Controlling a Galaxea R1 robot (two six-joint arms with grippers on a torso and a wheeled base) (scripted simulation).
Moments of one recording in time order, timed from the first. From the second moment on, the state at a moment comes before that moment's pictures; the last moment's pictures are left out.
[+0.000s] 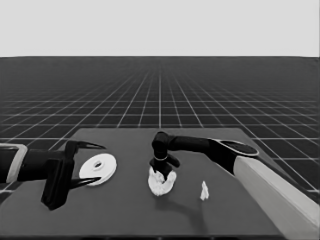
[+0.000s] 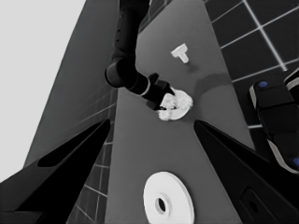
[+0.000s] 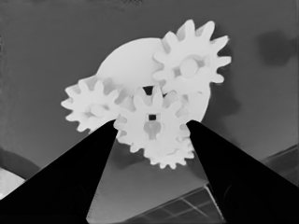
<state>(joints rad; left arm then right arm) -0.34 1.75 -0.42 0.31 0.68 0.35 -0.11 3.08 -1.77 -0.28 -1.50 2.02</state>
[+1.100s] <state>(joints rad) -0.34 1.75 -0.42 0.31 0.68 0.35 -0.11 3.08 -1.77 -0.28 -1.50 2.25</state>
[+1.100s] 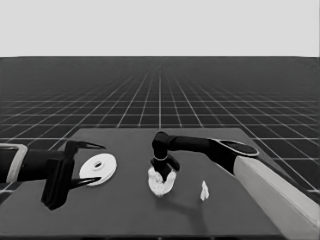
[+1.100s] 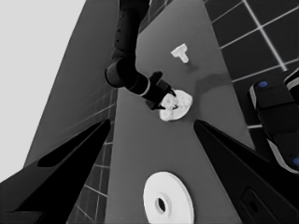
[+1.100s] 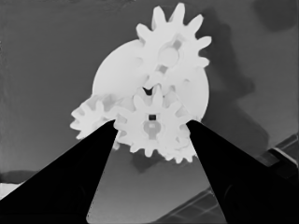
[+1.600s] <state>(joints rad) -0.34 1.75 -0.42 0.31 0.68 0.35 -0.11 3.08 -1.77 -0.28 -1.50 2.36</state>
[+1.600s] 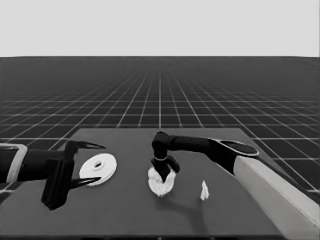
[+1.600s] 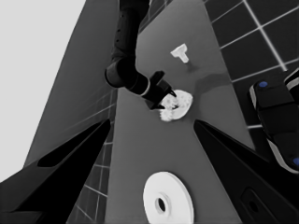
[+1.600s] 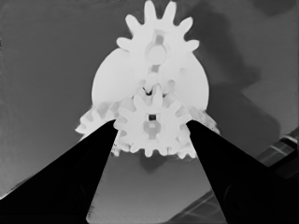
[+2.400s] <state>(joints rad) -0.34 1.75 -0.42 0.31 0.68 0.35 0.02 3.06 -1.70 -0.17 -1.54 1.41</state>
